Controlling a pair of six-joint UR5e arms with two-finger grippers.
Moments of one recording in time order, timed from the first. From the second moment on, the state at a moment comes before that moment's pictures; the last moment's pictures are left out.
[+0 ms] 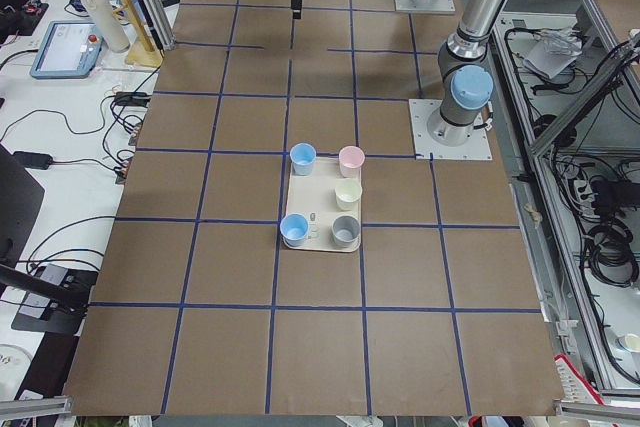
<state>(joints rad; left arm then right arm) -1.56 -1.59 -1.48 -1.61 1.57 0.02 1.08 -1.28 1.65 -2.14 -1.51 -0.66</state>
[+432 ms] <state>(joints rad) -1.56 -1.59 -1.48 -1.61 1.57 0.02 1.09 -1.23 1.65 -2.18 -1.51 -0.66</state>
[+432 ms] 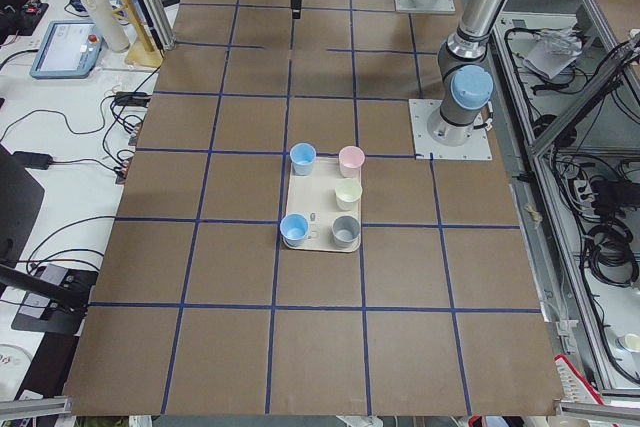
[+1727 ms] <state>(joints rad) -1.56 -1.59 -1.48 -1.61 1.57 0.02 1.09 -1.19 1.65 -2.18 -1.51 -0.66</state>
